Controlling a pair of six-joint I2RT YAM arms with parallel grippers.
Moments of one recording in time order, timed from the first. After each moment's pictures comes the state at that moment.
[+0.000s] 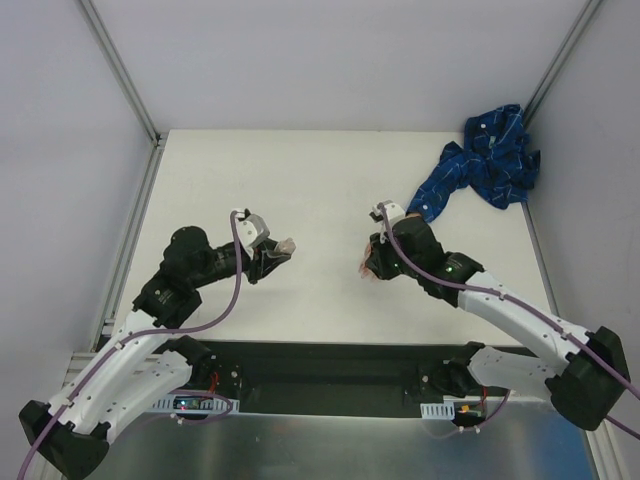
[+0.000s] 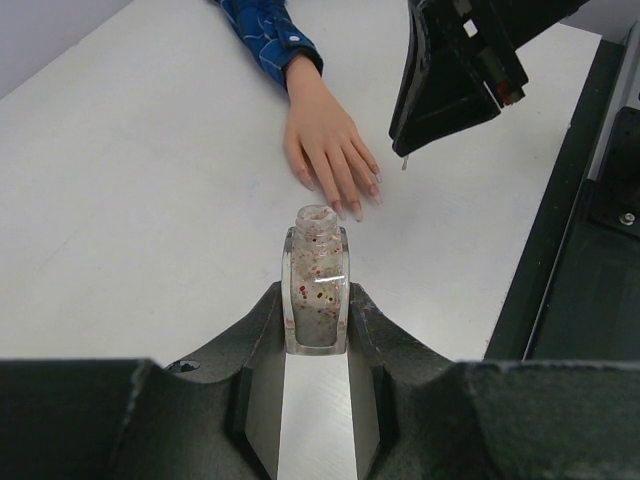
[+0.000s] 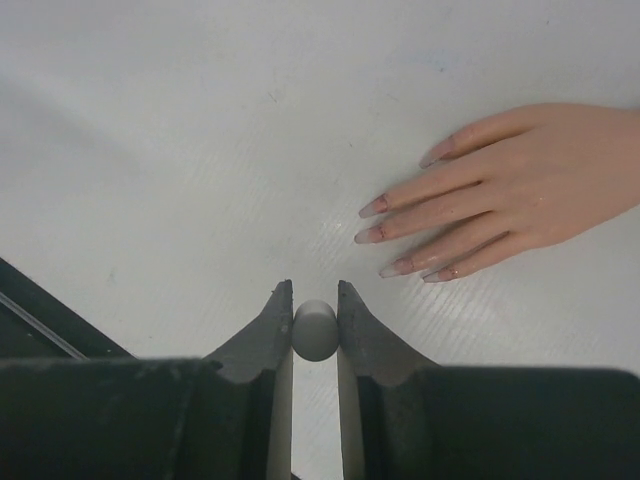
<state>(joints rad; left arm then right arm) -0.53 0.67 0.66 -0.18 0.53 0.09 0.75 1.07 0.79 -0.39 0.03 0.23</state>
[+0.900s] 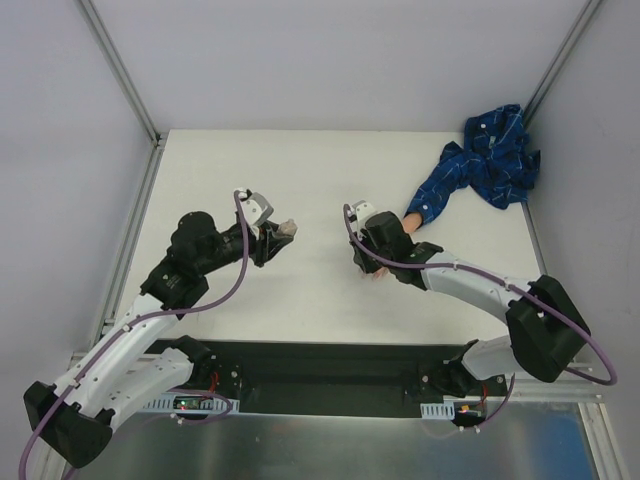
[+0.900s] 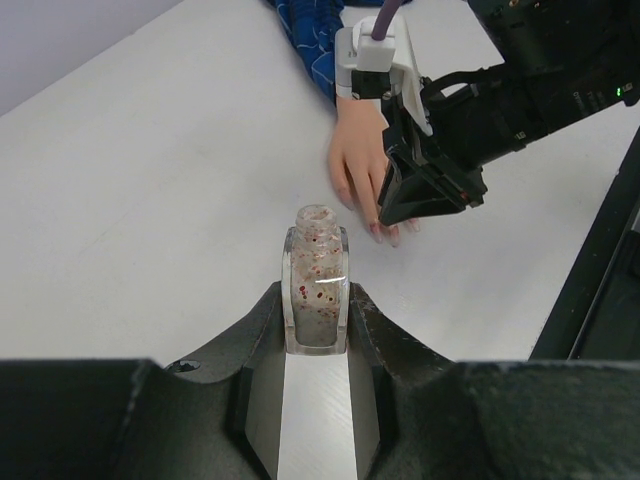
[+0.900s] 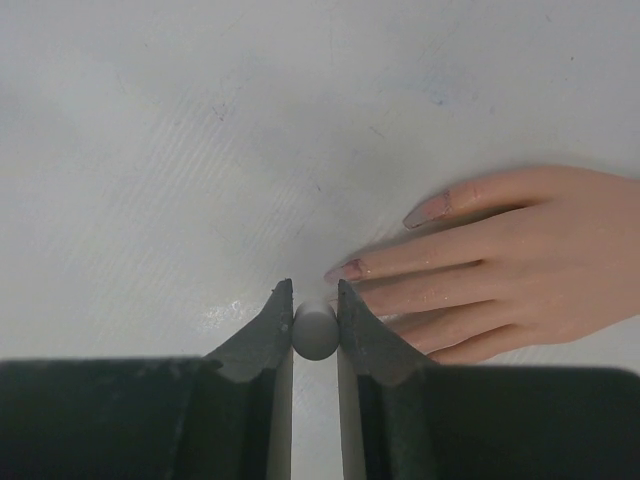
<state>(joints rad) -0.53 0.80 0.75 -0.13 0.43 0.03 0.75 1.40 0.81 -0.17 0.06 0.09</state>
